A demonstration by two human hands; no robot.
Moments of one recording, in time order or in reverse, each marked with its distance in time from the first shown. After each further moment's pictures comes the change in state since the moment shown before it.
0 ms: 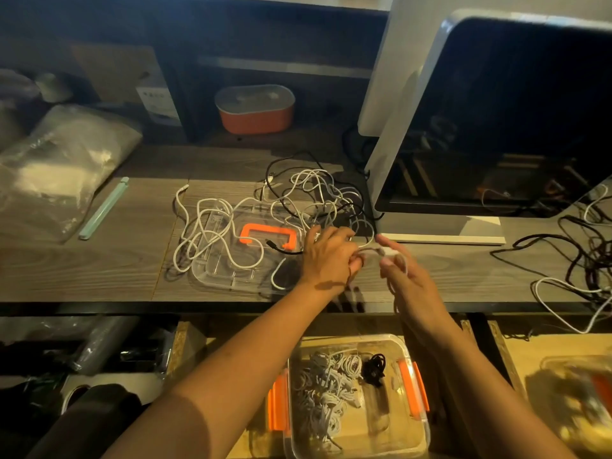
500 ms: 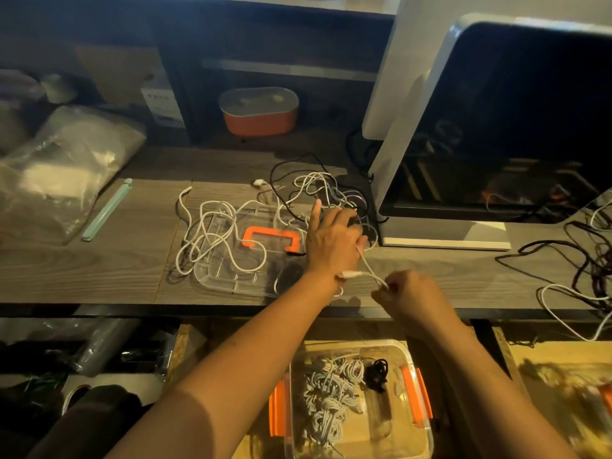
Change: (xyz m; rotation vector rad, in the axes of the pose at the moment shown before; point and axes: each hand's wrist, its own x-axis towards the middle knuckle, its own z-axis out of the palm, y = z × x) left_hand 0.025 0.000 -0.008 0.052 0.177 -0.072; right_hand 0.011 -0.002 0.000 -0.899 -0.057 0.193
